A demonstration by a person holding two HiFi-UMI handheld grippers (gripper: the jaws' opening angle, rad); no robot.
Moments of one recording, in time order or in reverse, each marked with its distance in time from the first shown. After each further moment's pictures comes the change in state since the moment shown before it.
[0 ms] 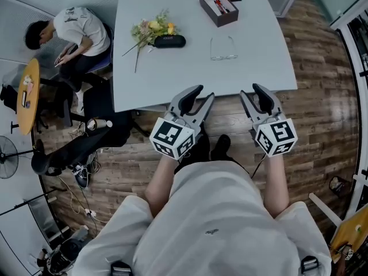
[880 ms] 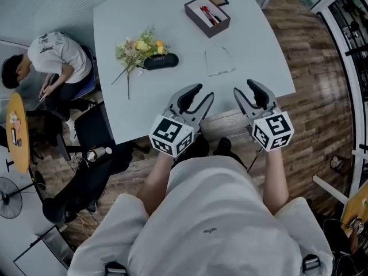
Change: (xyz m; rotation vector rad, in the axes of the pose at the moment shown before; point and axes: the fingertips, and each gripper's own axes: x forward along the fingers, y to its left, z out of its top) left arm 0.063 0.091 0.017 -0.004 0.070 -0.203; right arm 0.100 -0.025 0.023 -0.003 0.072 -0.126
